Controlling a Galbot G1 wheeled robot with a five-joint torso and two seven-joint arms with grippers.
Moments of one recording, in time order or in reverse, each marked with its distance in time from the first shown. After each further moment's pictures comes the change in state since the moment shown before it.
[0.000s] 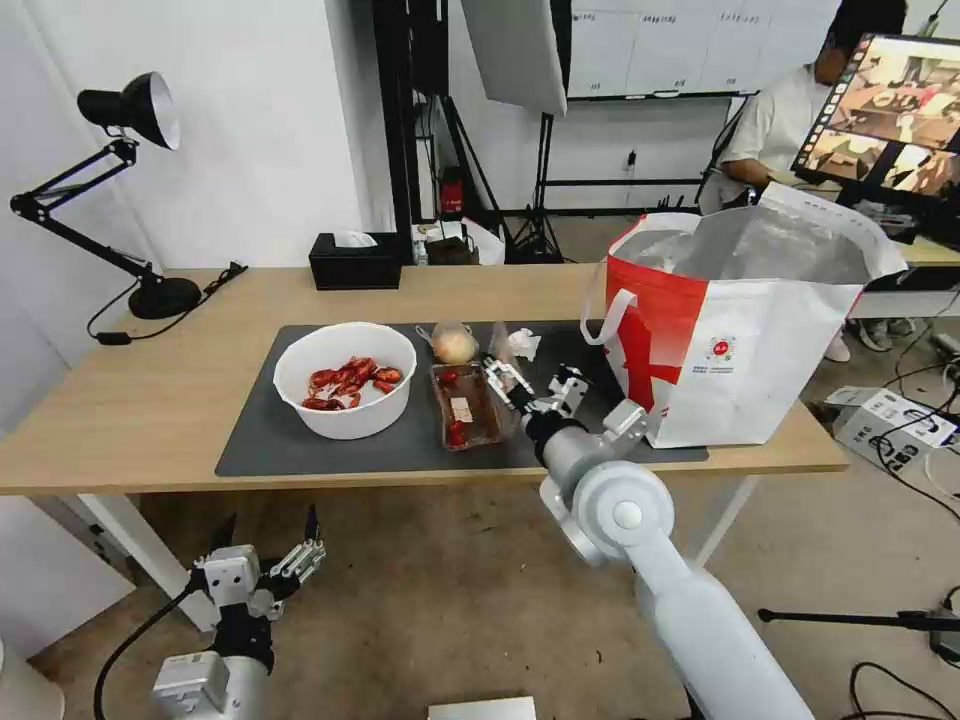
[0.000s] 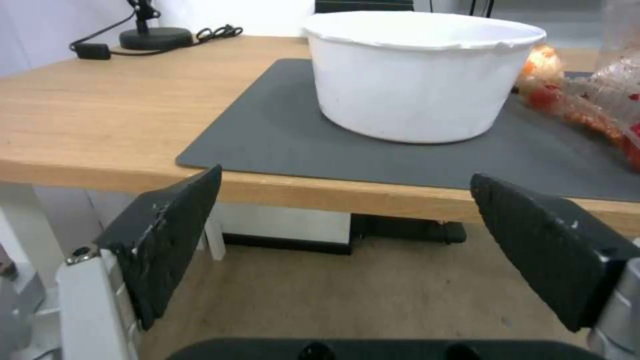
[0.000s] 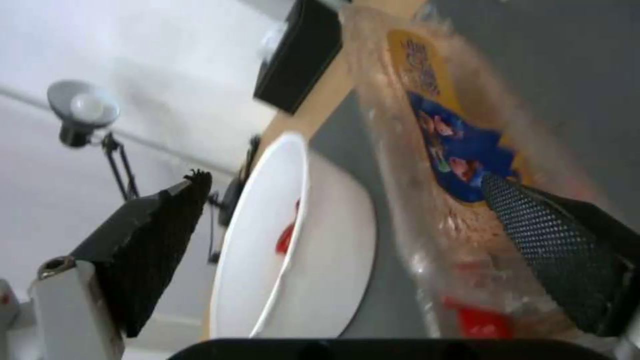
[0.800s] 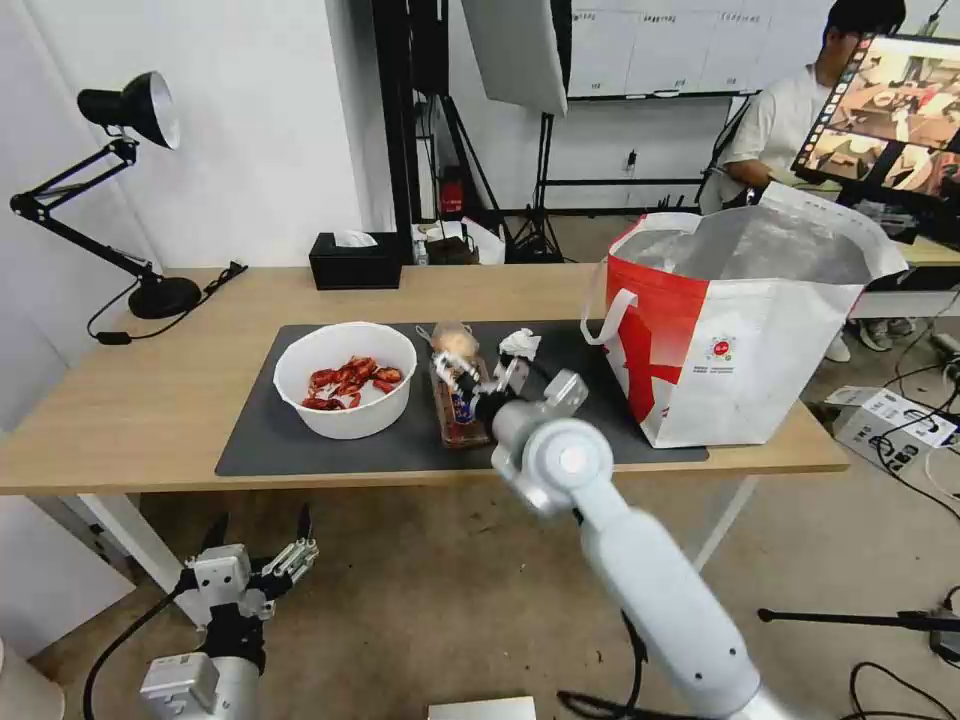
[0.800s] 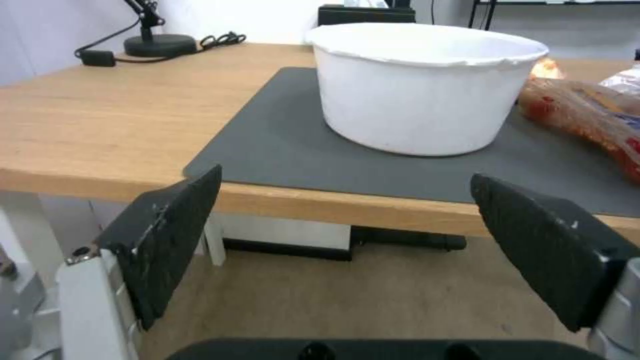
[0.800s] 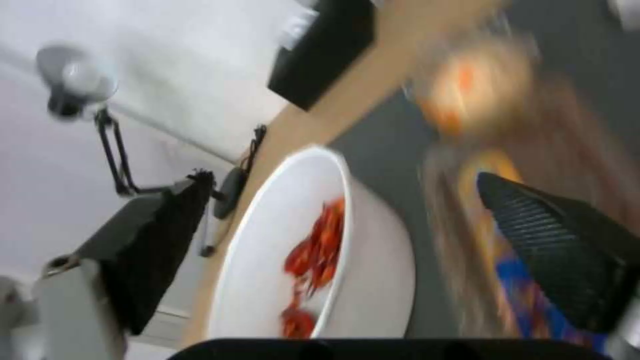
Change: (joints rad) left arm 0.001 0.015 -0.016 -0.012 -0.028 0.000 -0.002; right arm 0.260 0.000 -0.114 -0.201 -0.066 -0.084 -0.064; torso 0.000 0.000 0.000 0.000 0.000
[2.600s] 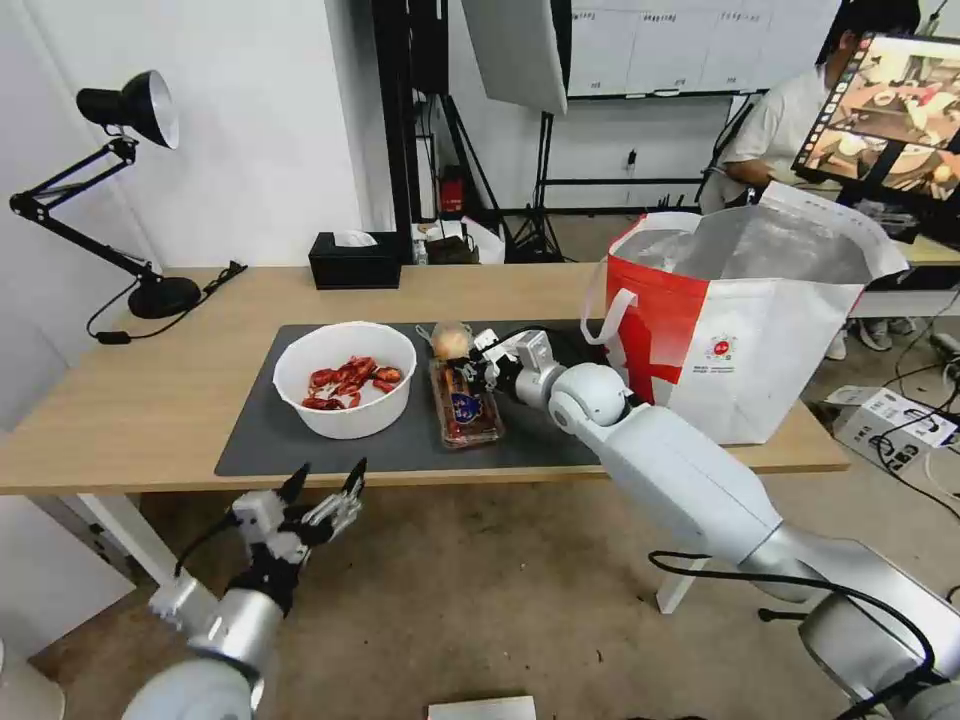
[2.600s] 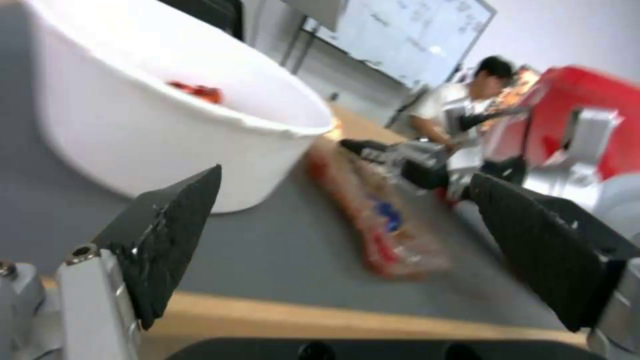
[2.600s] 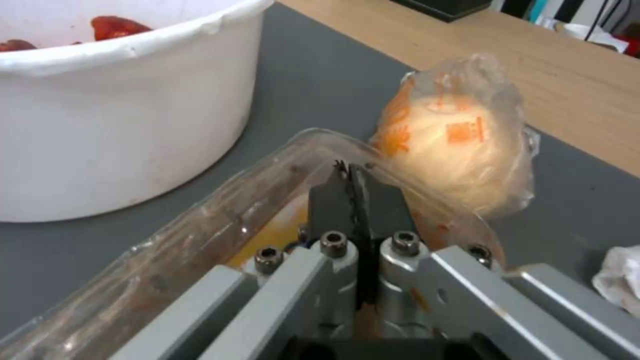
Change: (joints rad) left arm -0.285 0.404 0.106 0.110 -0.774 0.038 0.115; right arm 0.318 -0.143 -0.281 -0.471 -0.753 -0.105 -0.807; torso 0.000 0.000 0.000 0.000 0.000
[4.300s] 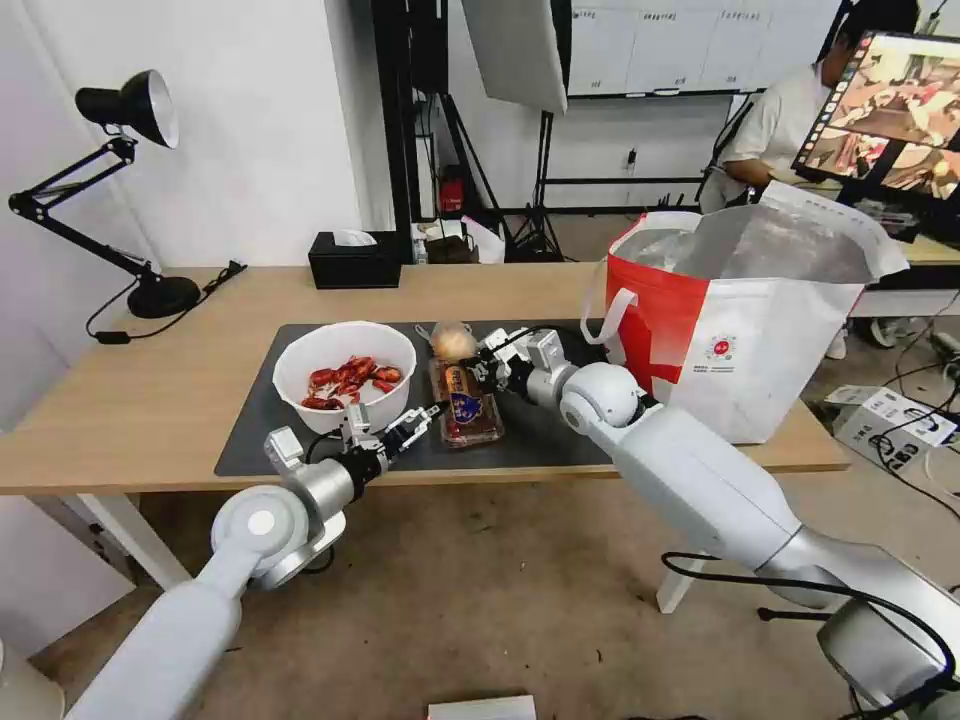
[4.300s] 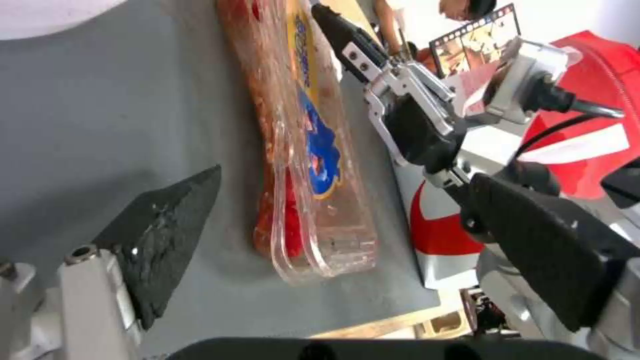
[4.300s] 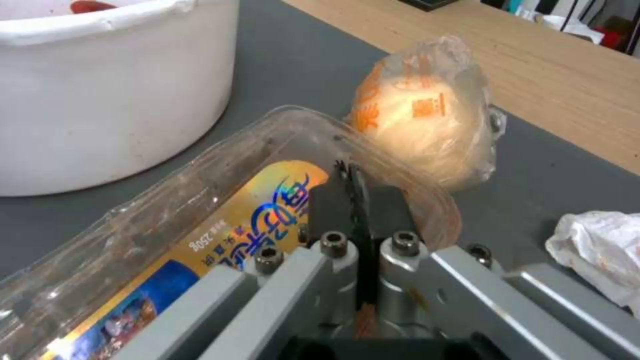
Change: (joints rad) left arm -0.569 0.105 0.310 0.296 -0.749 0.325 -0.268; right arm -0.020 -0.036 0.014 0.050 -0.001 -0.028 0.026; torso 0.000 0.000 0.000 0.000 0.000
